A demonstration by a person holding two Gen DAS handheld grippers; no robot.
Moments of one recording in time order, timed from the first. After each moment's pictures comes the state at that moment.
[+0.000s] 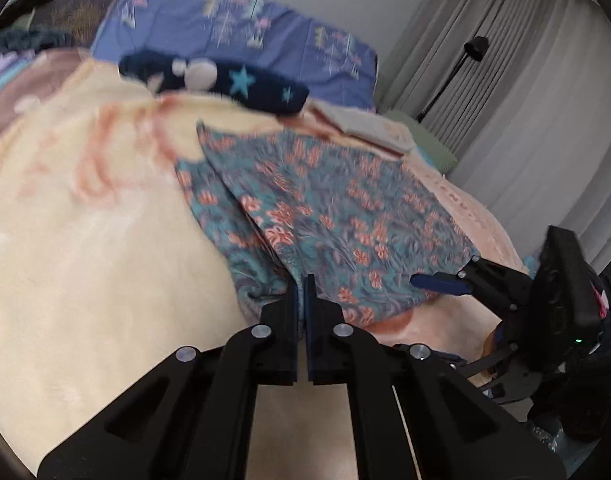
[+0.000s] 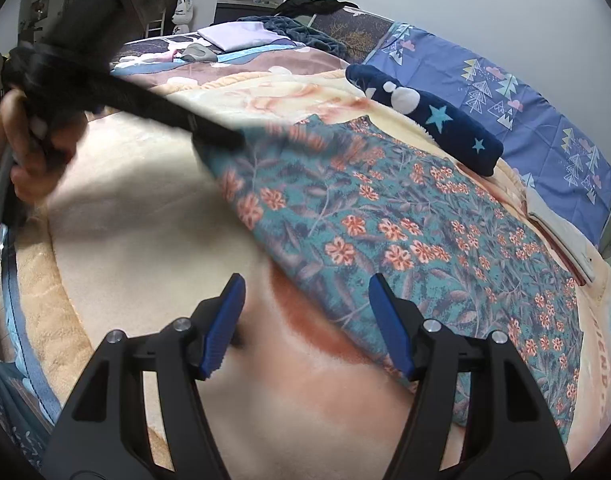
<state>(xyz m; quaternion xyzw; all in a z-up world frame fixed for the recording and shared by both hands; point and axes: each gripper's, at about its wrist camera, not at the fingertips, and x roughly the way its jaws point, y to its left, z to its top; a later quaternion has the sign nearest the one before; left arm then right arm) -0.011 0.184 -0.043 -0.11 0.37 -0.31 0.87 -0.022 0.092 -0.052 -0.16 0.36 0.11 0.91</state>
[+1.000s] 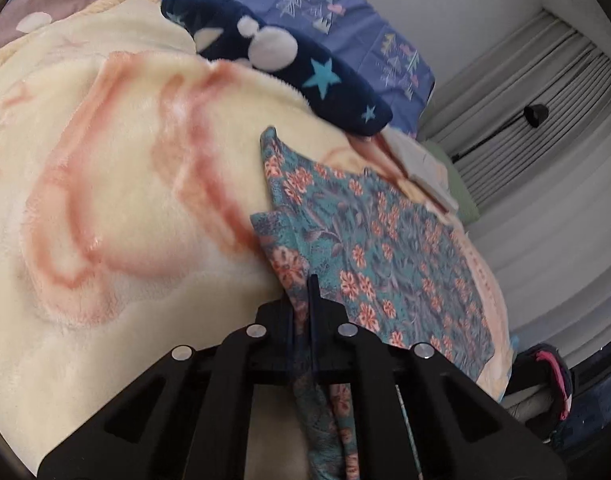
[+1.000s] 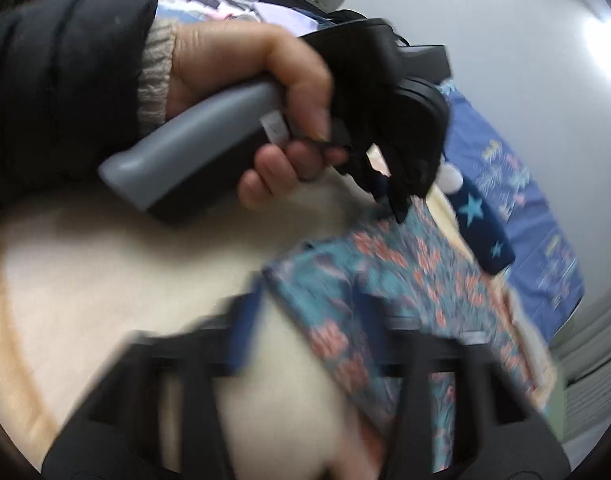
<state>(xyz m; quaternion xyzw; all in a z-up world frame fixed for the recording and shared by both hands) 0.137 0.201 -0.093 -0.25 0.42 -0.27 0.83 0.036 0.213 -0.087 -0.35 0.32 0.09 0.88</state>
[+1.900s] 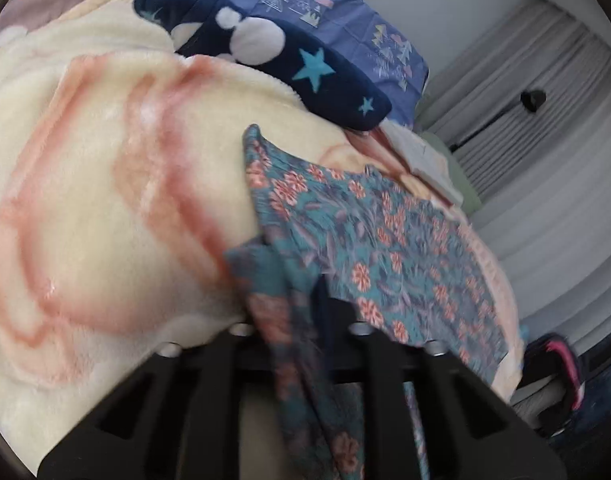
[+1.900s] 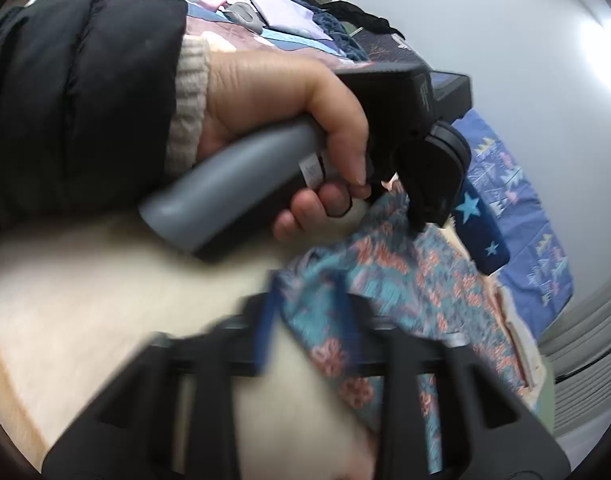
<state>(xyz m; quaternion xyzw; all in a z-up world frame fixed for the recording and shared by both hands) 0.168 0.183 -0.102 -0.23 0.43 -0.30 0.82 0.049 0.215 -0.093 -0.36 0.33 0.06 0.87</state>
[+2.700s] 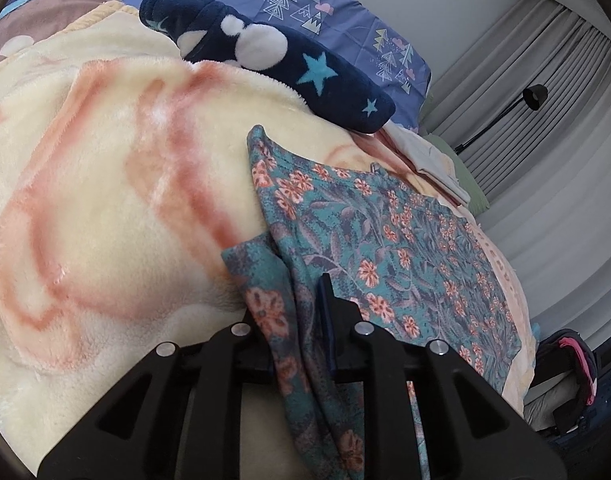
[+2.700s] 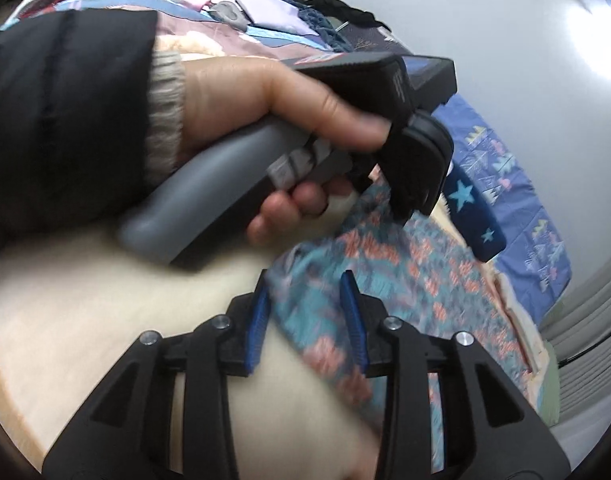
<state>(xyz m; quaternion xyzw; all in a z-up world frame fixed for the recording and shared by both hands) 0.157 0.185 -0.103 -0.21 0.42 -0.29 0.84 0.050 0.212 -0.095 -0.34 0.32 0.04 0.88</state>
